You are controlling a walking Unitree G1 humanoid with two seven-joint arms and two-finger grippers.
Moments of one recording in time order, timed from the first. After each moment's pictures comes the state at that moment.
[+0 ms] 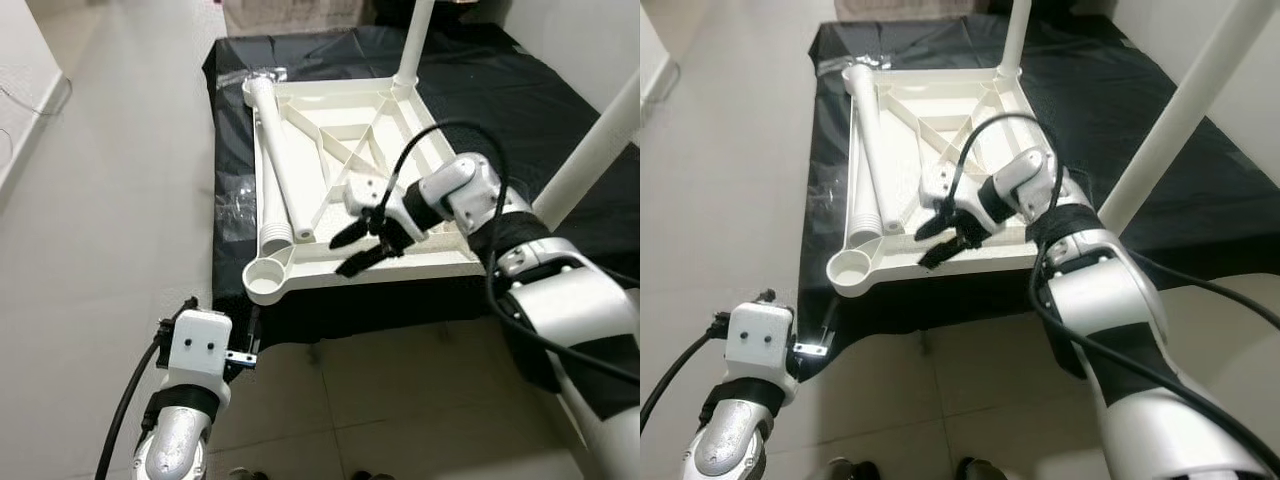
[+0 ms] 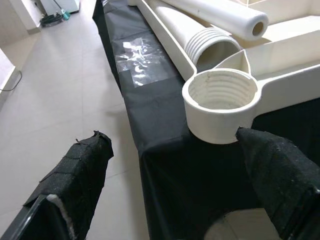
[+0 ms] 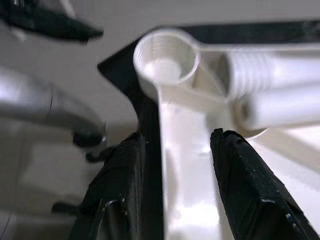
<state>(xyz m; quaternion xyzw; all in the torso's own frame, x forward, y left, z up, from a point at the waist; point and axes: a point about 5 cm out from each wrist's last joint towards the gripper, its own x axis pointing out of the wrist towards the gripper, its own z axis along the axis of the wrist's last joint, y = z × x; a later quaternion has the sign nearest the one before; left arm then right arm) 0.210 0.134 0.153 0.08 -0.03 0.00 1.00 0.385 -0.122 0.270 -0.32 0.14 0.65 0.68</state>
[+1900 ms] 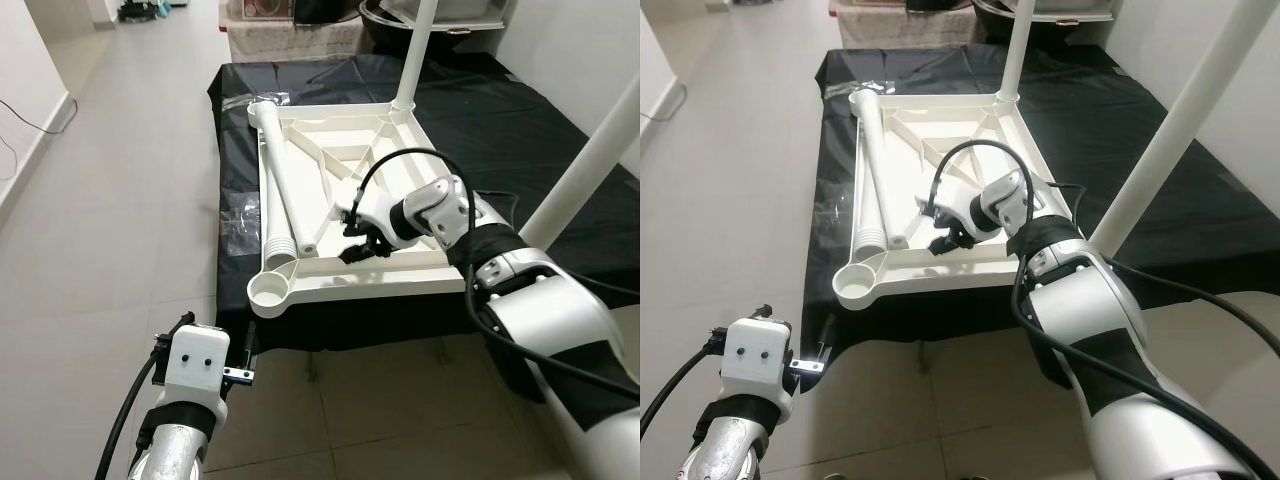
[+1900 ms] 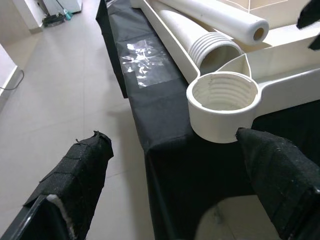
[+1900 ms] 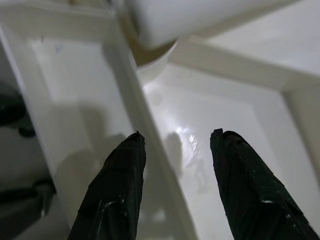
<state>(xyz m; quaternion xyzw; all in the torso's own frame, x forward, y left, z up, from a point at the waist) 0.193 0.134 0.150 0.07 -0.02 0.01 1.00 0.402 -0.117 0.226 -0.40 0.25 0.47 0.75</state>
